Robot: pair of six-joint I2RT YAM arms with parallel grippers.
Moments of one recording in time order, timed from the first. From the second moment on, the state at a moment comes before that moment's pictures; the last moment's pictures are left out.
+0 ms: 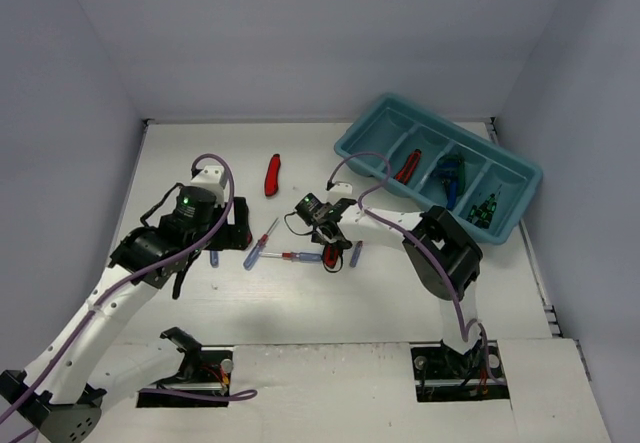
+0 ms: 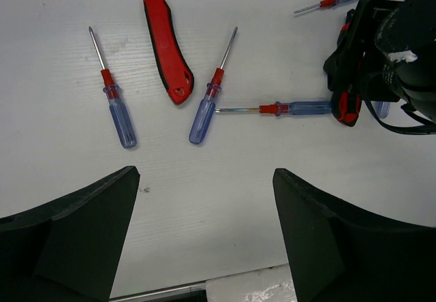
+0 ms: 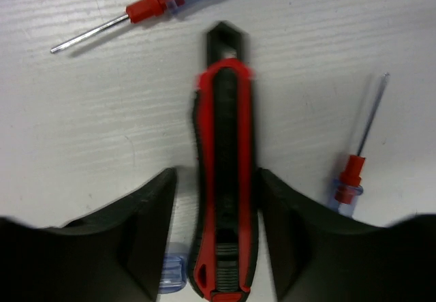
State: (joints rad) left arm -0.54 0.92 1.09 -0.90 -0.22 -0.38; right arm 0.84 1.96 1.27 -0.54 0.49 0.94
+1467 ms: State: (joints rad) left arm -0.35 1.53 1.19 -0.78 -0.17 -0.50; right arm 0.09 2.15 1.89 -0.60 0.14 0.40
